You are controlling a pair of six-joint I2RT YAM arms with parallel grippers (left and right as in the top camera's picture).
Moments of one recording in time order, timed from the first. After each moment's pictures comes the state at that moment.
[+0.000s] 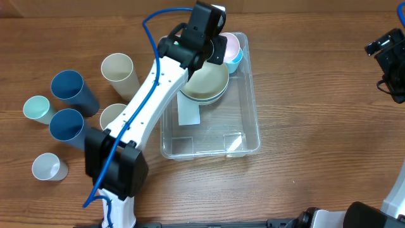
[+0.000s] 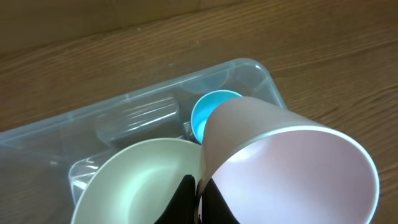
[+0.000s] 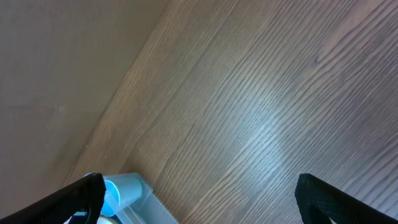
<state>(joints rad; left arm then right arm) -0.50 2.02 1.93 -0.72 -0.03 -0.21 -0.38 1.53 1.86 -1.23 -0.09 0.65</state>
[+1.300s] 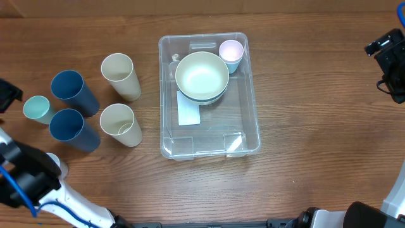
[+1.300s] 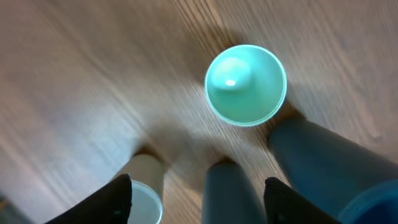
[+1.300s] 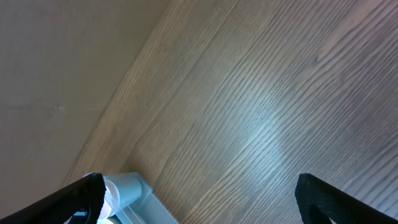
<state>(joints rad) 0.69 2.08 2.16 -1.50 -0.01 -0.34 -0.38 1.53 1.86 -1.23 -0.09 0.65</state>
